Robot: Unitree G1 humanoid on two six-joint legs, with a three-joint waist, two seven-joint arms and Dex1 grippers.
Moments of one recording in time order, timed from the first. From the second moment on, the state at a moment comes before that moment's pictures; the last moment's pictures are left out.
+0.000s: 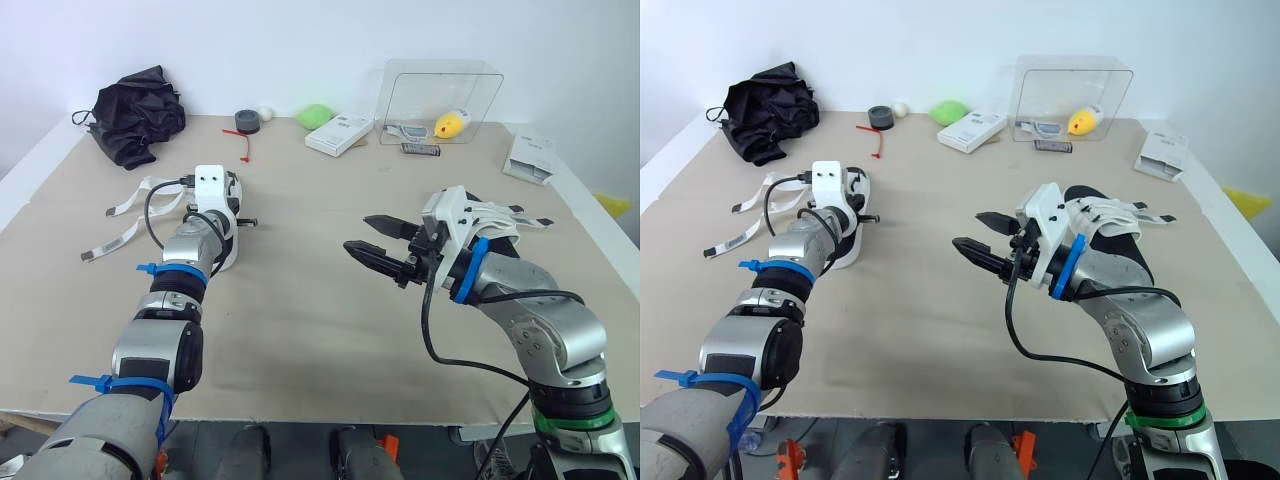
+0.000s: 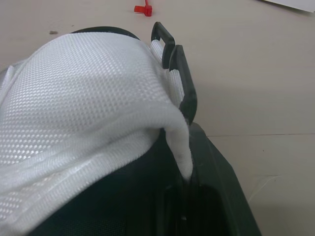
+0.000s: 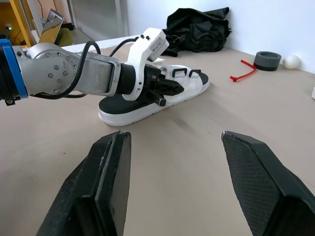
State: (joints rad) left arm -1.04 0.25 0.16 0.98 -0.18 0.27 -0.14; right arm -0.43 -0.56 -0.04 -0.43 0.58 0.68 0.67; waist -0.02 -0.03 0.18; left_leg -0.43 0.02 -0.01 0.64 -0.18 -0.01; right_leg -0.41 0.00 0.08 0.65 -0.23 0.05
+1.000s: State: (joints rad) left arm -0.54 0.52 -0.28 0.09 -0.31 0.25 -1.34; right arm -0.42 -0.83 -0.06 -0.22 0.62 0.70 1.04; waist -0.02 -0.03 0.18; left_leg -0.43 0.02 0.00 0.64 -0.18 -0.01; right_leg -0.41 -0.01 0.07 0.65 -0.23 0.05
